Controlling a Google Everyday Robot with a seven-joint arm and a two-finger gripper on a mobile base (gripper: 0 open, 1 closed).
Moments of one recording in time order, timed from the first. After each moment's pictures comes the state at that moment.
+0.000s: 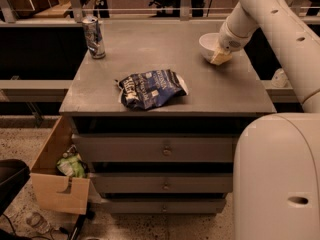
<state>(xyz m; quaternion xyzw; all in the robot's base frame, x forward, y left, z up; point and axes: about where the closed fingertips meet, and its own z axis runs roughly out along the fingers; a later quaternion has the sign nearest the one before) 0.775 -0.204 0.851 -0.62 0.75 -0.06 0.23</state>
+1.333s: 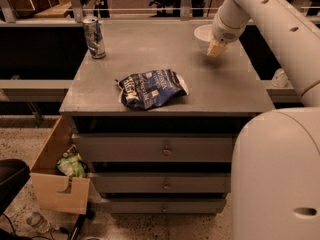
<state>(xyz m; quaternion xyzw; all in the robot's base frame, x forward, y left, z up) 0.779 -0.189 0.882 -0.65 0.72 -0.12 0.23</state>
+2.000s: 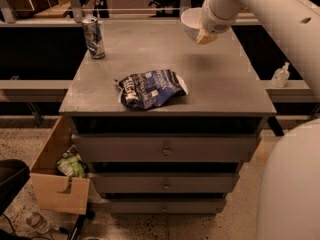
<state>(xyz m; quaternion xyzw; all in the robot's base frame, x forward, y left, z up) 0.766 -0.139 0.932 -0.69 0.65 -0.16 0.28</state>
